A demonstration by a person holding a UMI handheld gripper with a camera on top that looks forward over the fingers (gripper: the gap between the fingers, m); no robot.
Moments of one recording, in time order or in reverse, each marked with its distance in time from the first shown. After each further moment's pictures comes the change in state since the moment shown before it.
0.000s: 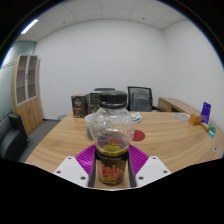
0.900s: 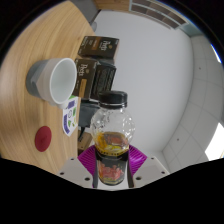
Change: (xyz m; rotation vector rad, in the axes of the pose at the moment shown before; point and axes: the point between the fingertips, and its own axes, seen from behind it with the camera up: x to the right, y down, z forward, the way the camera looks) arm 0.074 -0.188 0.134 -0.043 0.568 -1.697
